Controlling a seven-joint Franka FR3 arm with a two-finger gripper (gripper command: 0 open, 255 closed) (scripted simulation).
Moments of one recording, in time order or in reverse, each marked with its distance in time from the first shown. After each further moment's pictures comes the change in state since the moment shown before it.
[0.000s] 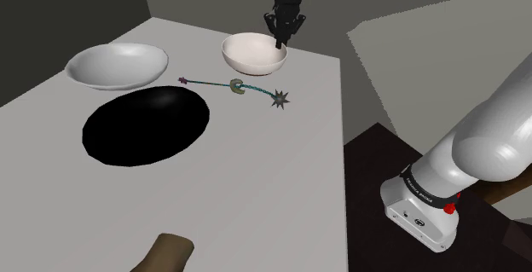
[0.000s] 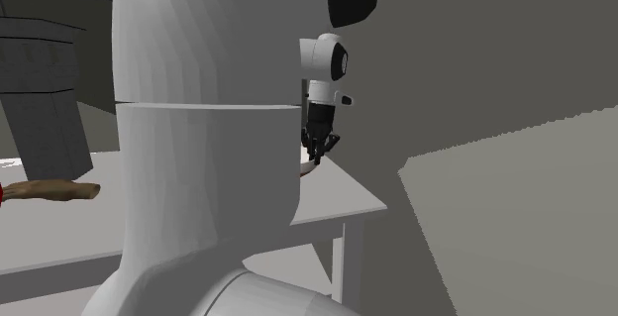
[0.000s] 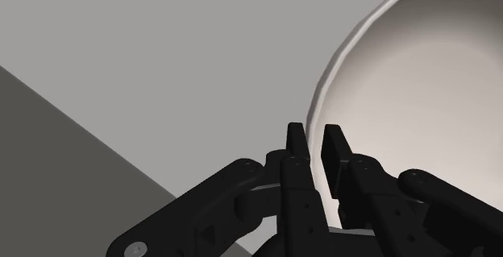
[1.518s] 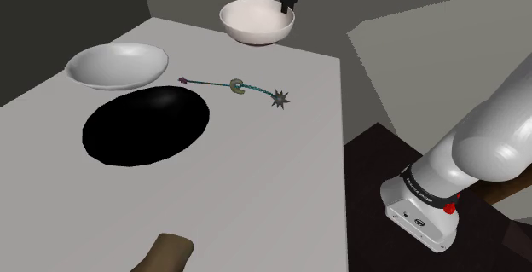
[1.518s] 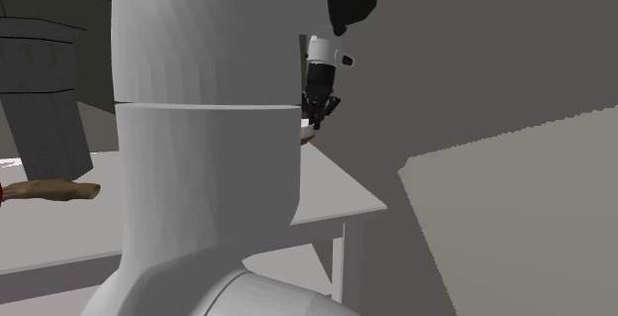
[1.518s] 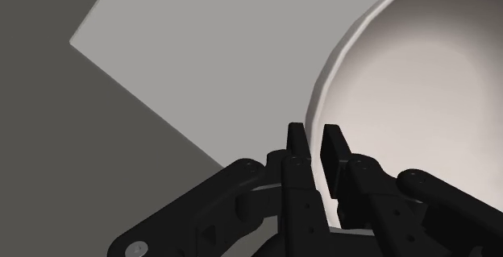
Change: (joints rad) arm 0.000 -0.002 0.001 0.267 -0.003 -0.268 0.028
